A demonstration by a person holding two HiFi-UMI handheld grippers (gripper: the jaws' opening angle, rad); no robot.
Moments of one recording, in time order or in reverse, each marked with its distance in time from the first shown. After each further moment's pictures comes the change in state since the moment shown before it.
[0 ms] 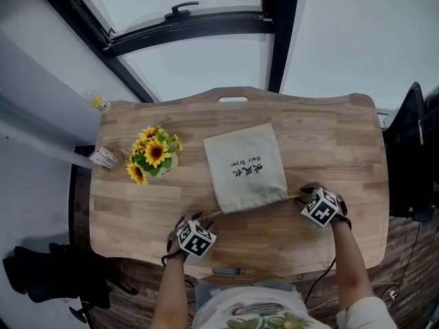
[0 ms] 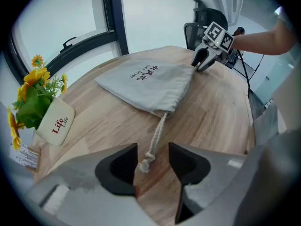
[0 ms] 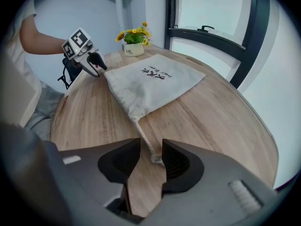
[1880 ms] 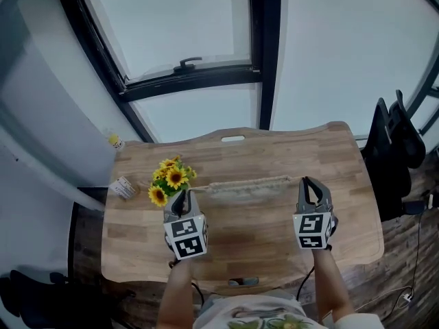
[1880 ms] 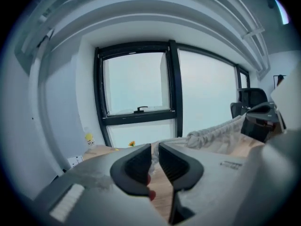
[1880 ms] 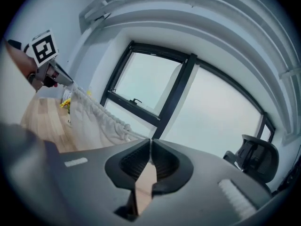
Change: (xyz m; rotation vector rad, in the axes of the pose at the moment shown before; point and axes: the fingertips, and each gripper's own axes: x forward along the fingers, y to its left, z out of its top) left arm -0.274 0.116 0.127 -0.410 -0.776 0.489; right arm -0.260 0.011 0.152 0.276 -0.624 -0.937
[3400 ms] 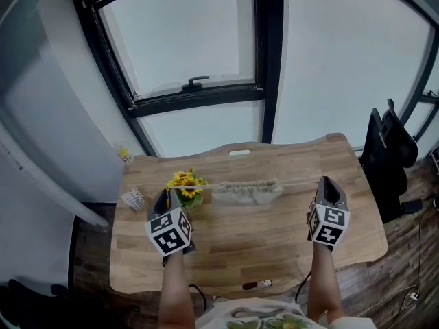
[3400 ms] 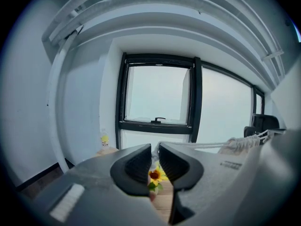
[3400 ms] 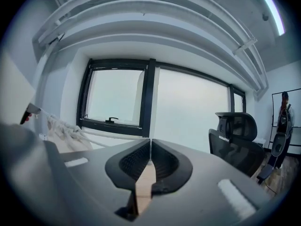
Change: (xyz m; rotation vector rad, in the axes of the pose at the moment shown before) left arm -0.034 0.111 0.043 -0.199 -0.102 0.094; right arm -0.044 -0.038 0.034 0.437 -0.053 -0.244
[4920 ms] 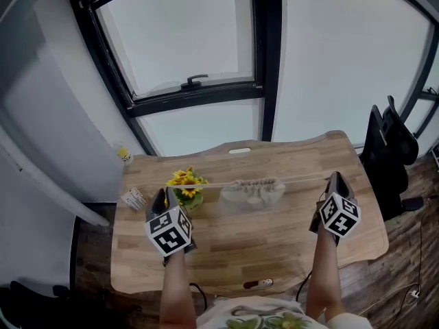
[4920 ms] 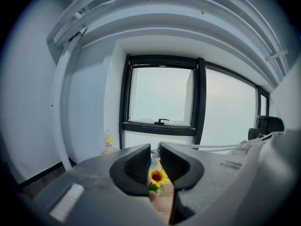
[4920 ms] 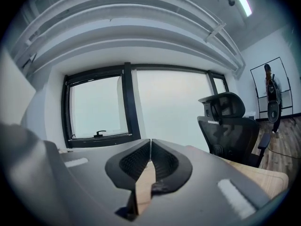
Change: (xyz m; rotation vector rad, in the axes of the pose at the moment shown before) left arm -0.002 0.006 0.005 -0.032 -0.013 0.044; right arm 0.011 -0.048 -0.006 0.282 -0.027 -0.106
